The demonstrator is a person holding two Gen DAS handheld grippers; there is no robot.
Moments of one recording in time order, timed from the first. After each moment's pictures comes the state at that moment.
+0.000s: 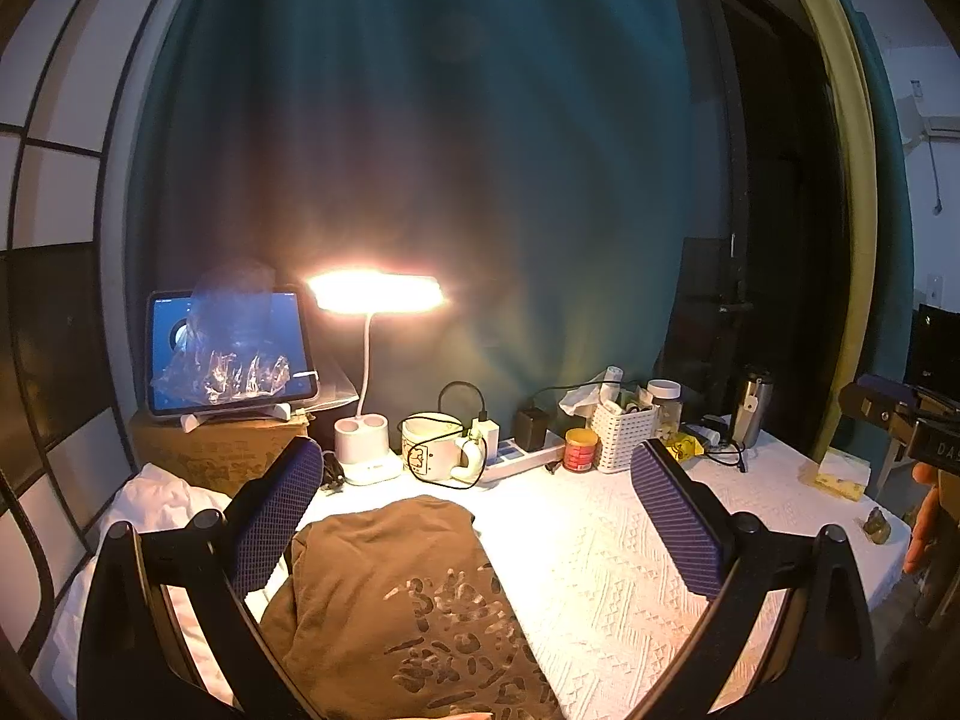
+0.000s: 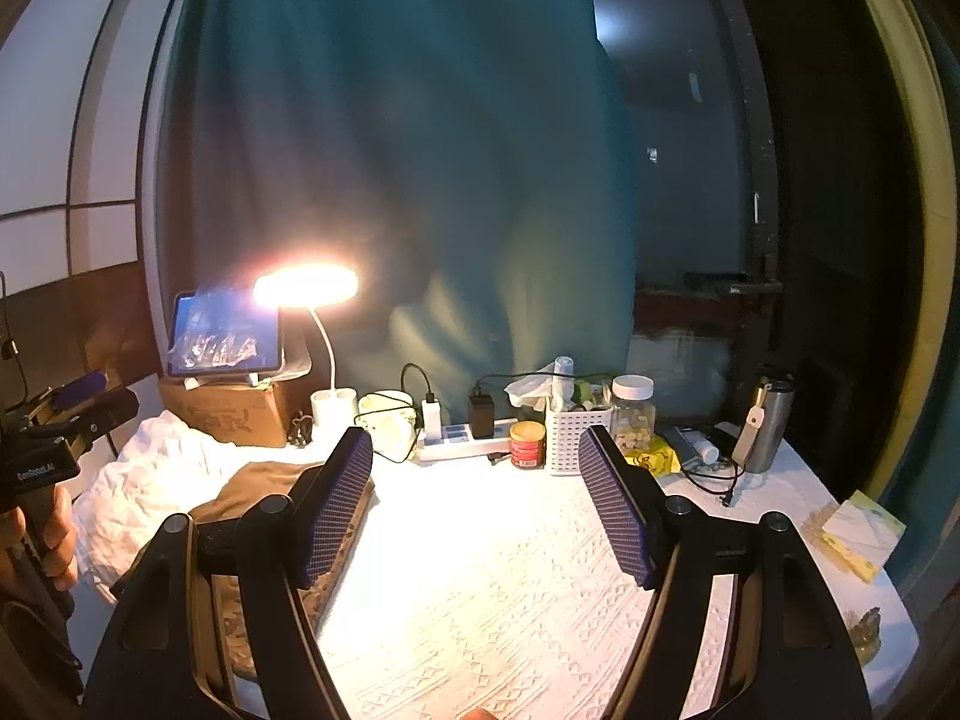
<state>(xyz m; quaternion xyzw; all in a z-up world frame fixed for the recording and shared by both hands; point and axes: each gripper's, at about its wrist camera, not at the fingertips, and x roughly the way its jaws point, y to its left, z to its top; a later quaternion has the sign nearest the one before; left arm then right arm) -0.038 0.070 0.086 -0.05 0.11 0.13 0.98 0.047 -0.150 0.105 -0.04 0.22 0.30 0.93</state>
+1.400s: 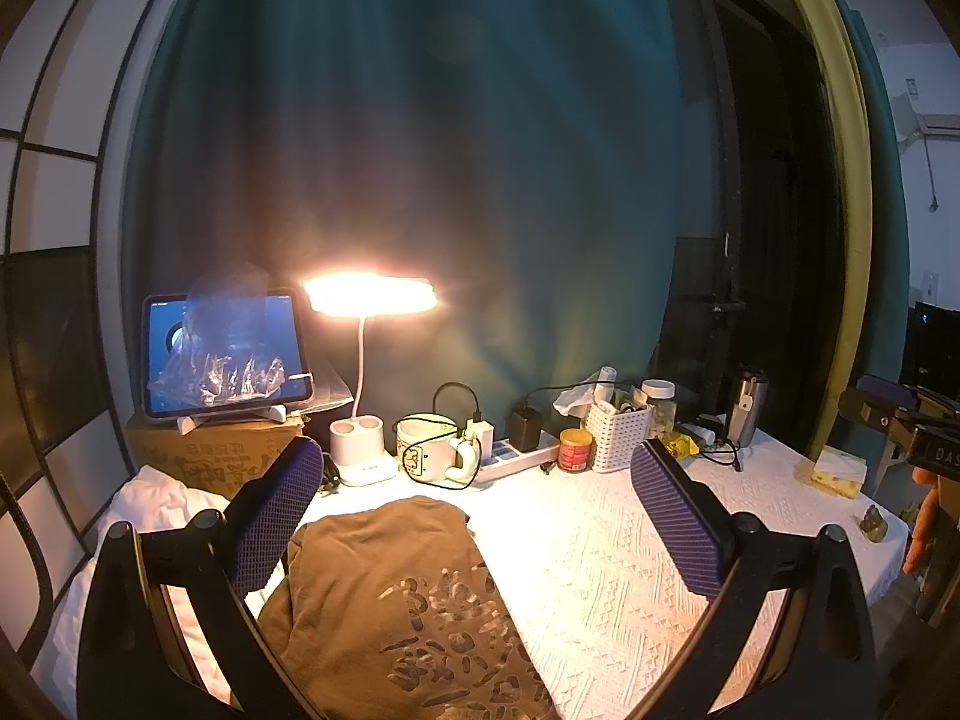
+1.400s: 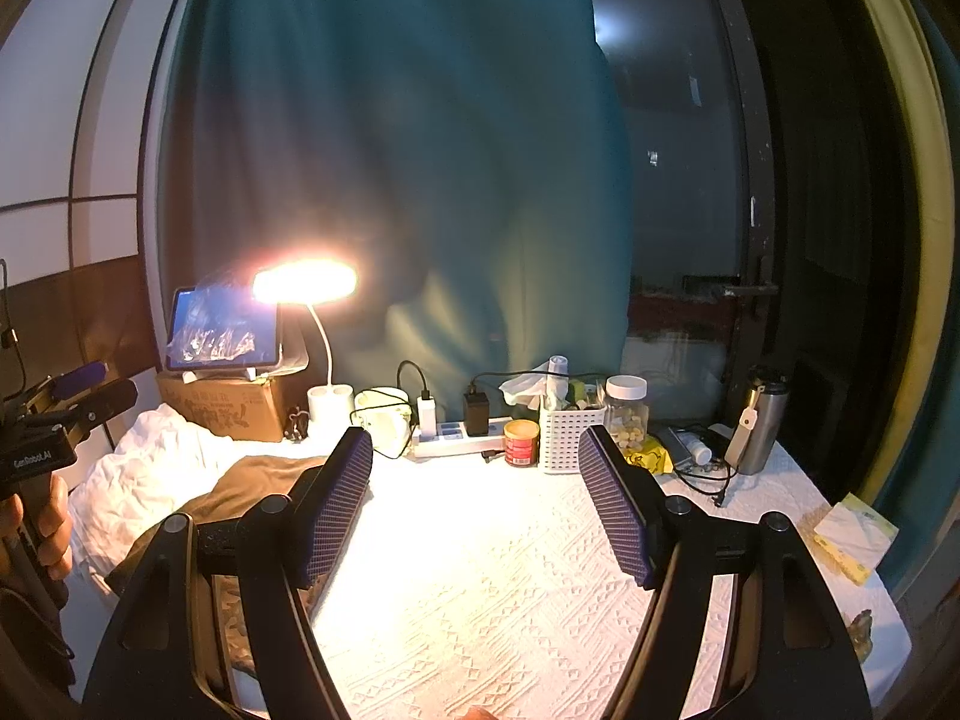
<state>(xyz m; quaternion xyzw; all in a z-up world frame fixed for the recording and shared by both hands) -0.038 0.069 0.088 -0.05 0.11 0.12 0.98 0.046 -0.155 0.104 -0.05 0.22 0.30 0.93</state>
